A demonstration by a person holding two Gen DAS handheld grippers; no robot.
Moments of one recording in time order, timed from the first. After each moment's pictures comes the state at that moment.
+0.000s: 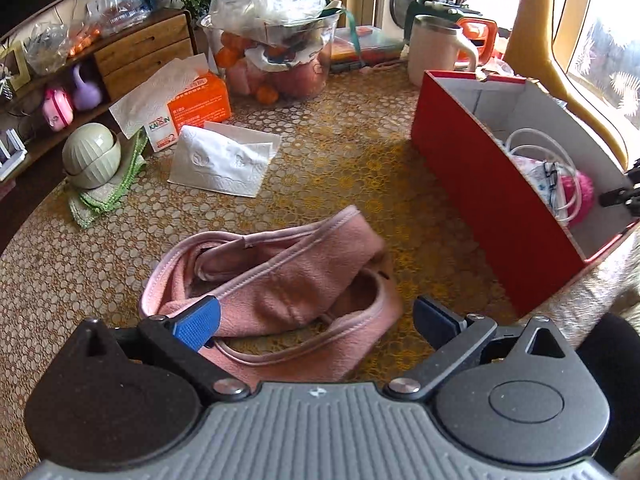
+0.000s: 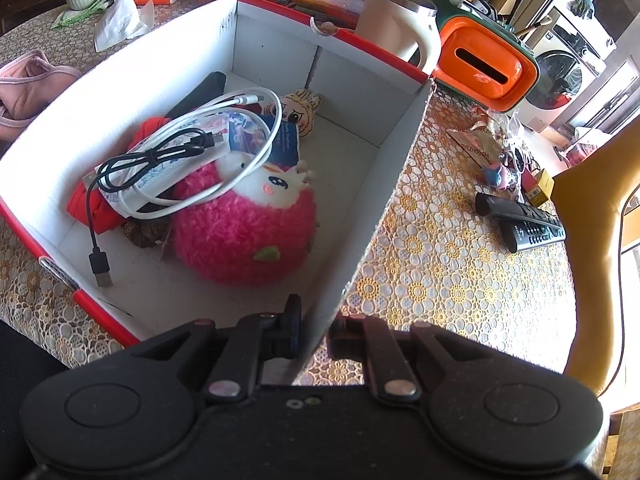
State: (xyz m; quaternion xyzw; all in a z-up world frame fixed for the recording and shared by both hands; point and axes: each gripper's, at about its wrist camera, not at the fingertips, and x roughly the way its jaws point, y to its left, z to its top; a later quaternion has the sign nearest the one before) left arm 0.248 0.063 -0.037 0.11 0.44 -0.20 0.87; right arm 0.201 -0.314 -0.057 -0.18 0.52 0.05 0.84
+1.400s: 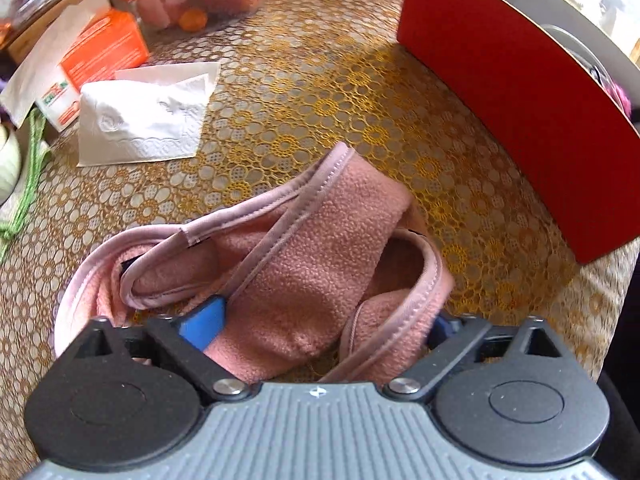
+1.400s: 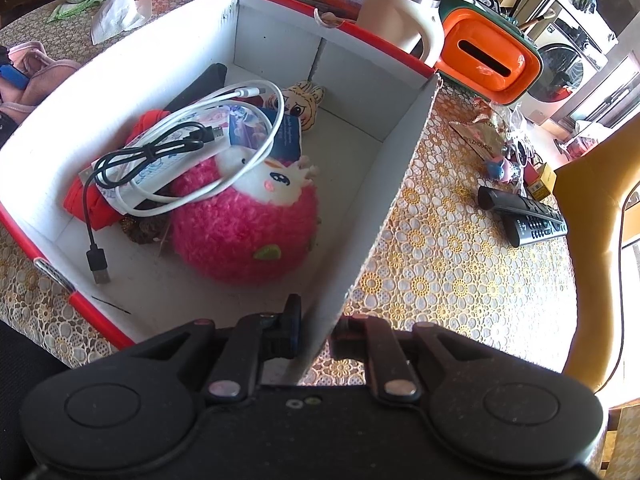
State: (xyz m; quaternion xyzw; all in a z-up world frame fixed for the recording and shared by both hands) left arm 0.318 0.040 -0.117 0.18 0.52 -0.28 0.79; right arm 0.206 -0.311 -0.060 -0.18 0.53 0.04 0.83
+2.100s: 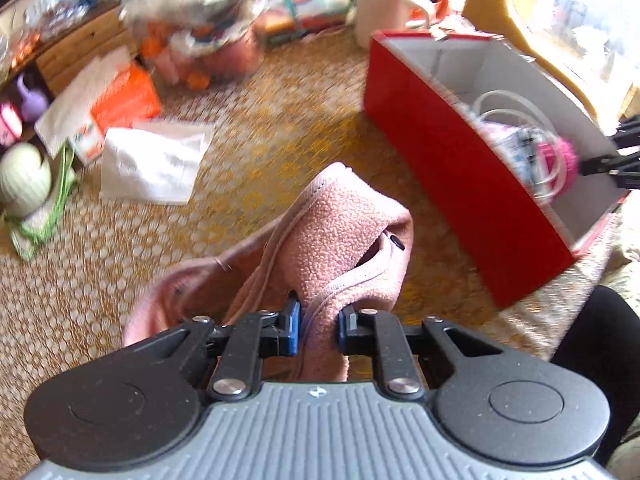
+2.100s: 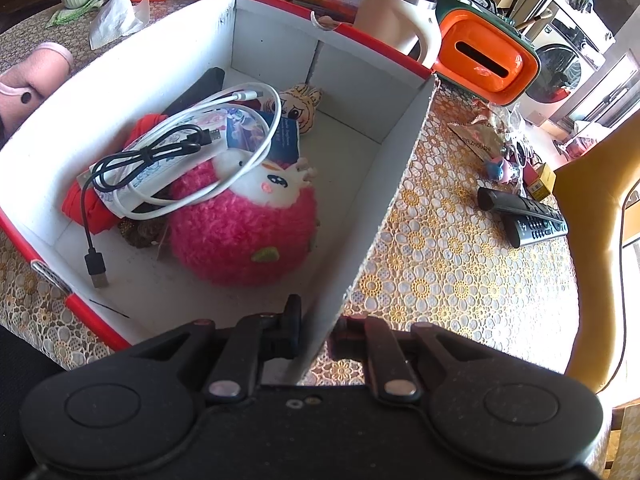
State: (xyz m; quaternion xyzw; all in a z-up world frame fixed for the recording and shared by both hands) left arm 0.268 0.017 -0.043 0.15 0.47 -0.27 0.82; right arm 0.206 -0.312 -0.061 -0.17 0.52 0.04 0.83
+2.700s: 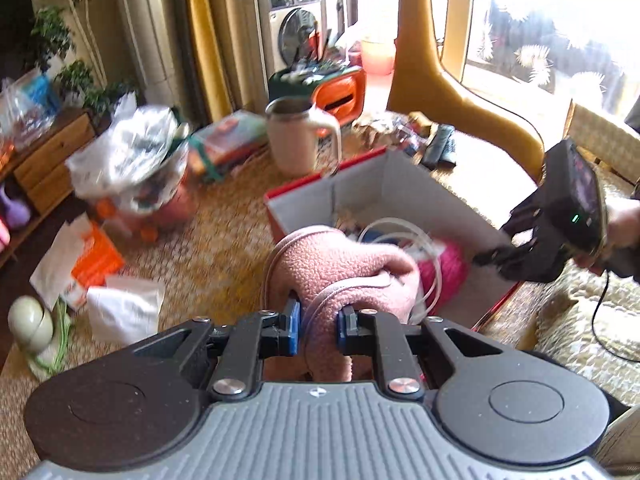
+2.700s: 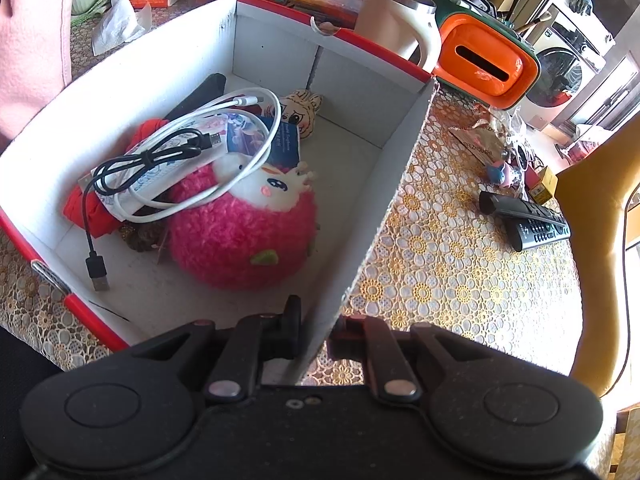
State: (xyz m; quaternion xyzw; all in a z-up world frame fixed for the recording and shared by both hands) left arm 0.233 -0.075 0.079 0.17 0.36 -0.34 0.85; right arm 0.205 -0.314 -0.061 -0.17 0.51 0.05 0.84
